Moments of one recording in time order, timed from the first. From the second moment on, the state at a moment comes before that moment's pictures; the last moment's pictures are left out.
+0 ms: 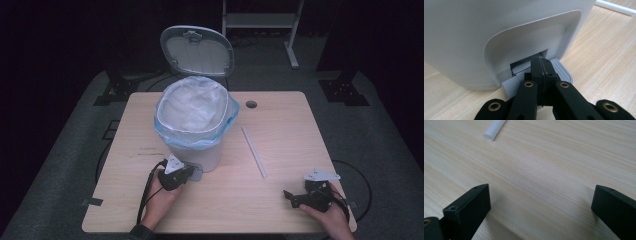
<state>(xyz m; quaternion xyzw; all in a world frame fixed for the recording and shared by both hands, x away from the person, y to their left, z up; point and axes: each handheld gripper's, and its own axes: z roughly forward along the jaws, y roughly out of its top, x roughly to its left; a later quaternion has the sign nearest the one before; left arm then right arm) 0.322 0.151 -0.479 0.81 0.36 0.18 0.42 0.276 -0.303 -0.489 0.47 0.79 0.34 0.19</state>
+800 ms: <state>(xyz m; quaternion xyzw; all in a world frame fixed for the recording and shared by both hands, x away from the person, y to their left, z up) 0.323 0.151 -0.480 0.80 0.37 0.18 0.43 0.276 -0.296 -0.477 0.46 0.79 0.36 0.19</state>
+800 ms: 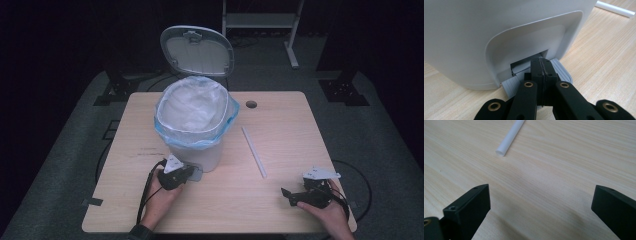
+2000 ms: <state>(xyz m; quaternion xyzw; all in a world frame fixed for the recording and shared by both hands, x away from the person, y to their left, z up) 0.324 0.152 -0.480 0.80 0.37 0.17 0.43 0.305 -0.274 -0.462 0.44 0.79 0.37 0.19</state>
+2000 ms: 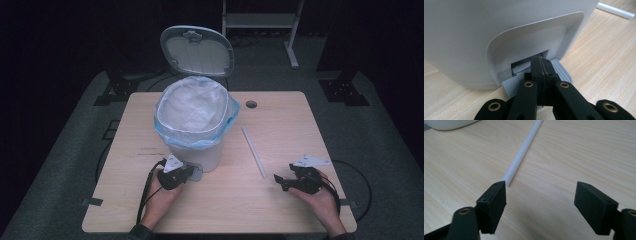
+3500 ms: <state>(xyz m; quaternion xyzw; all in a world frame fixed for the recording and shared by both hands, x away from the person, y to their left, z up) 0.325 0.153 -0.480 0.80 0.38 0.16 0.44 0.359 -0.228 -0.470 0.44 0.80 0.38 0.14</state>
